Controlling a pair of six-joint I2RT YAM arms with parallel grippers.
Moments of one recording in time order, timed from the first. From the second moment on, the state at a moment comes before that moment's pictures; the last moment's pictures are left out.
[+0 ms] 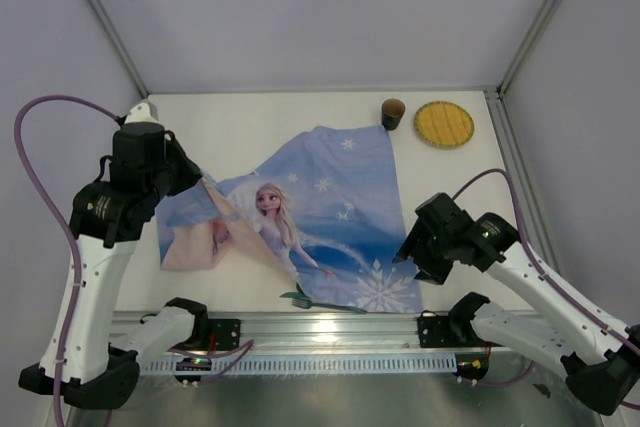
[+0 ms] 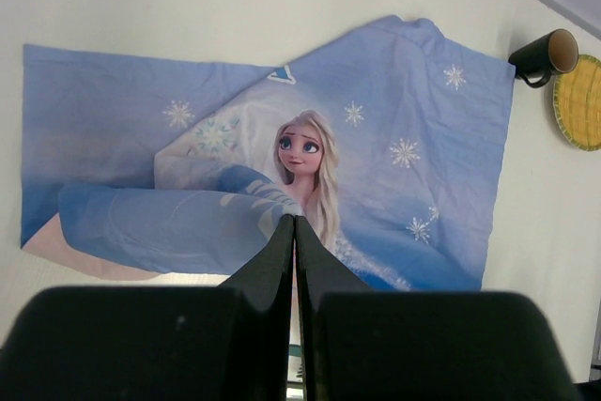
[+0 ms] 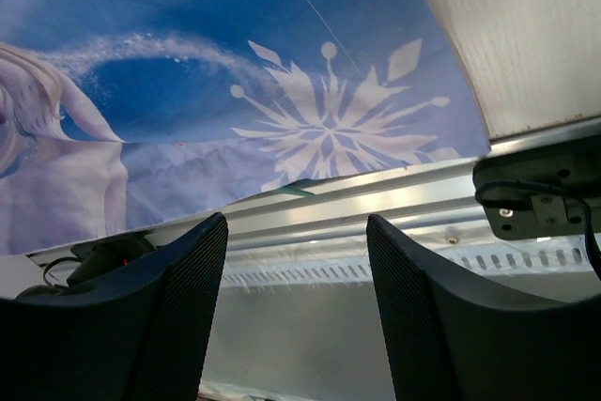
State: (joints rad) left arm -0.27 1.02 1.49 -1.09 -0.21 -0.60; right arm 0.66 0.85 0.83 -1.19 -0.01 1.26
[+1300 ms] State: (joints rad) left arm -0.27 0.91 1.47 -1.11 -0.29 -0.61; right arm 0.56 2.06 1.71 -0.64 0.30 0.66
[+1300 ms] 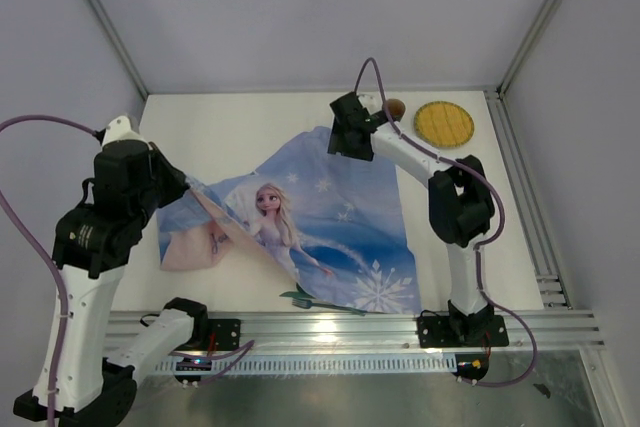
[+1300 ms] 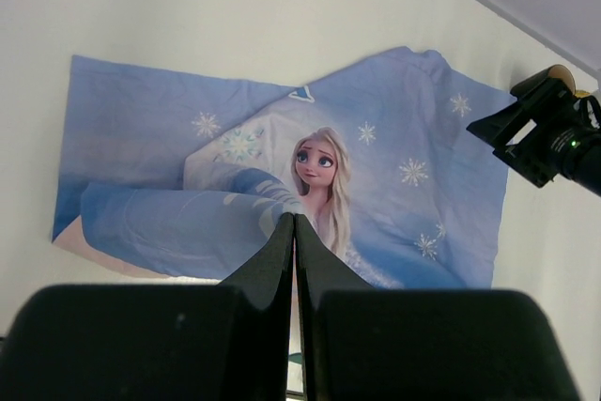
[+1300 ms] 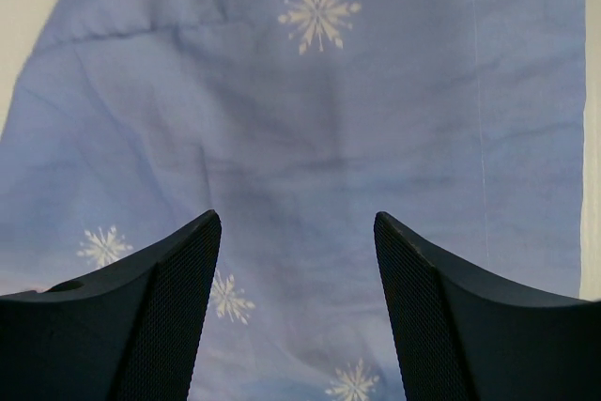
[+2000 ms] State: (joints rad) left arm -0.27 0.79 1.48 -1.13 -0.32 -0.69; right arm 0.39 2.34 1.99 -0.80 0.06 0.77
